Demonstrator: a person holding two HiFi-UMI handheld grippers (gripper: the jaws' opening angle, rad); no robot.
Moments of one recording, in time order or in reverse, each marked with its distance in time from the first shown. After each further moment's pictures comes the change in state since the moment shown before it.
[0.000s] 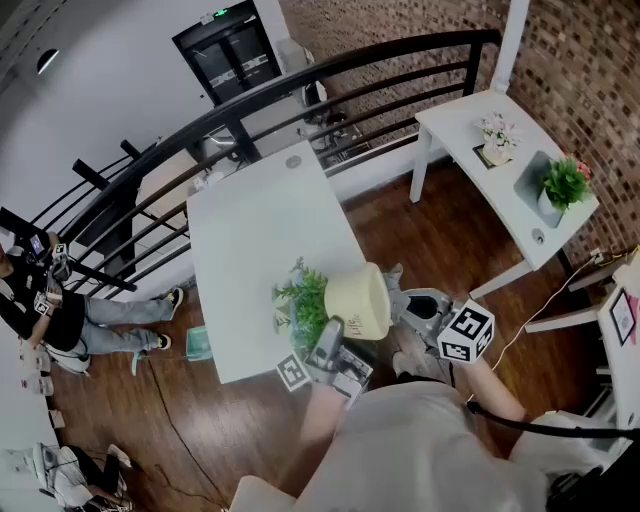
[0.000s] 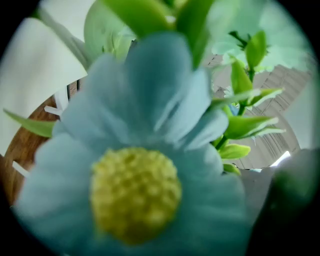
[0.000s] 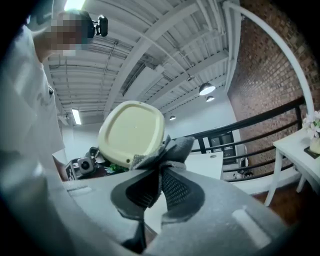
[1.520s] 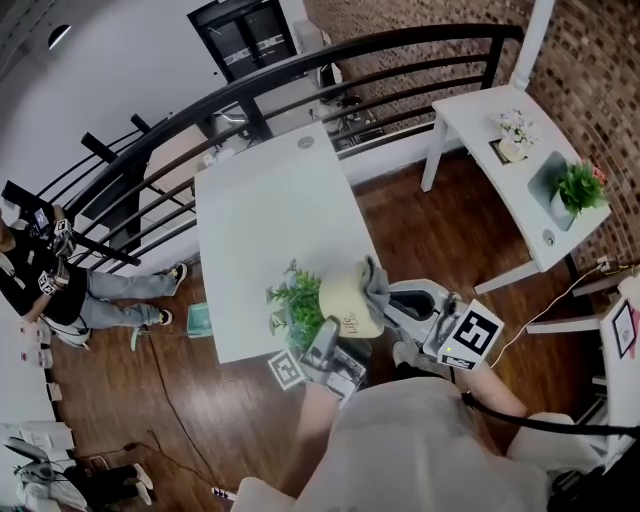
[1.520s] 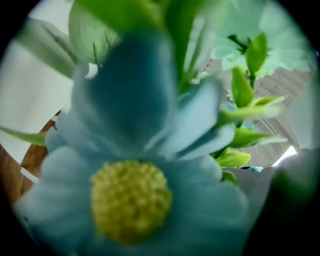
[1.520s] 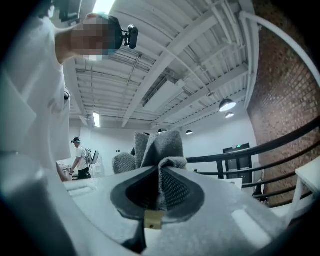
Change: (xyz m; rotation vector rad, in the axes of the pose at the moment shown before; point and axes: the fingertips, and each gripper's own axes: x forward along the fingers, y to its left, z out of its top) left arm -0.032 -0.003 0.001 0.038 -0.051 0.050; right arm 0.009 0.066 0.080 -0.186 -0.164 0.160
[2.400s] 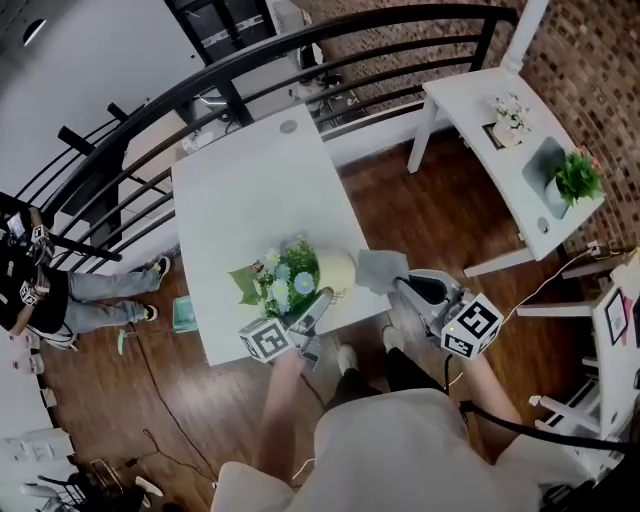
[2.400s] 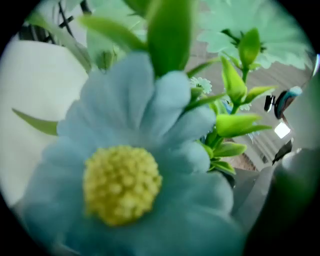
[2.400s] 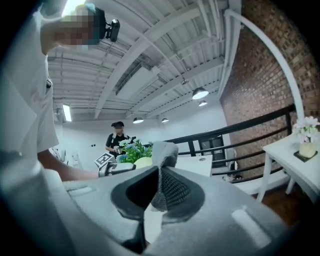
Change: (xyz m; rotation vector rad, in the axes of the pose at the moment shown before) left arm -0.043 0.114 0.108 0.649 0.304 0.560; right arm -0.027 -0.076 -0.094 0.145 0.148 -0.278
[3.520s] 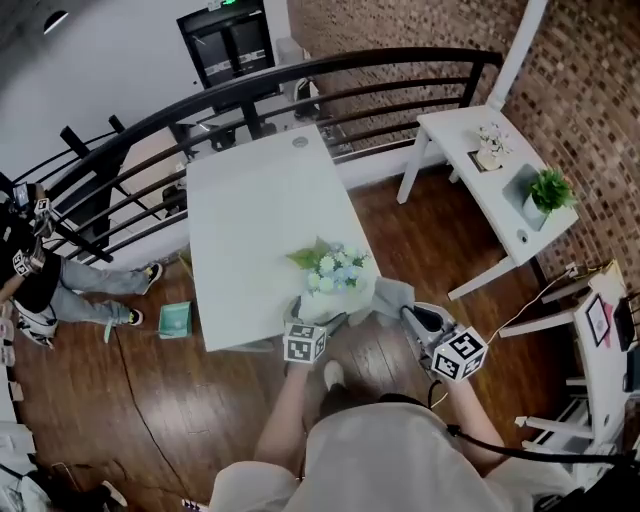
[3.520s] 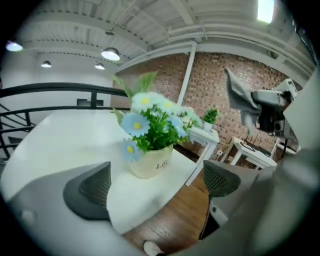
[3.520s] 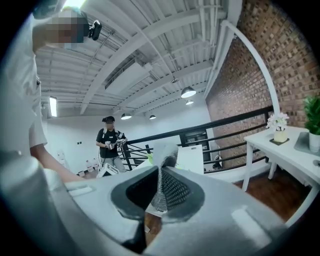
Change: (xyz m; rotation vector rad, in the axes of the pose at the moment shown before) left arm -0.067 0.086 -0.118 0.648 0.305 0.404; right arm -0.063 0.086 -0.074 0.059 0.035 -0.190
